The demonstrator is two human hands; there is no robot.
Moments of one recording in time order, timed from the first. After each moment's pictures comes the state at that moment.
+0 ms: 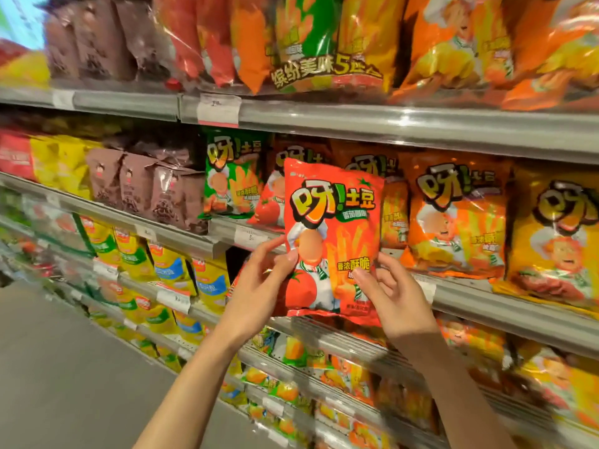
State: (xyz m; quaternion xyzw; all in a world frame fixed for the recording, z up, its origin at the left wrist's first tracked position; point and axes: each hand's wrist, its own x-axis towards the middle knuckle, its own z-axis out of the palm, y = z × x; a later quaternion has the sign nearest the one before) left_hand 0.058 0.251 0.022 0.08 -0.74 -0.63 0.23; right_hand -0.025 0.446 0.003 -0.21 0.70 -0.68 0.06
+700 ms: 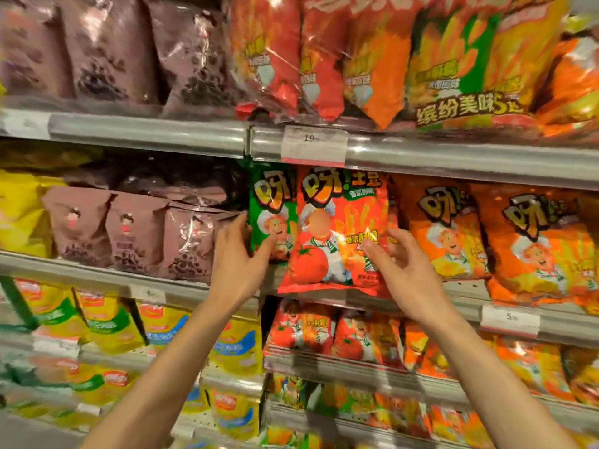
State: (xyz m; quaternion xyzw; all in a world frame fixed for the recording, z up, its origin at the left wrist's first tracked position) left_hand -0.053 -0.020 0.029 0.07 -0.85 -0.43 0.29; right_hand -0.046 0.251 0.062 -0.13 0.81 -0.56 -0.11
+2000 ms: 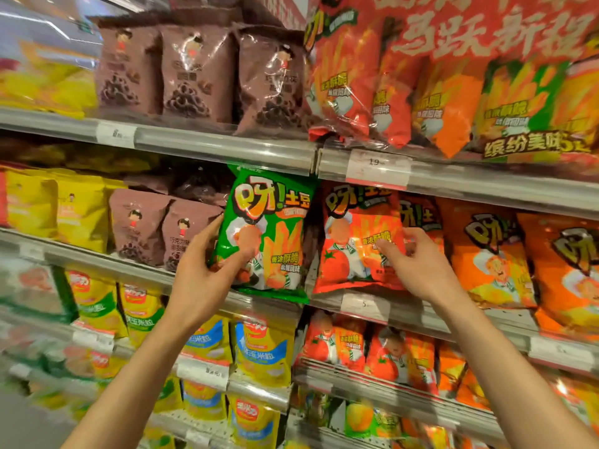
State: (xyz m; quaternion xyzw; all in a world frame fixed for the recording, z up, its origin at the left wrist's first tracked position) left_hand 0.043 -0.106 0.054 0.00 -0.75 -0.56 0.35; right_hand -0.061 0.189 0.099 -0.09 0.90 -0.41 -0.12
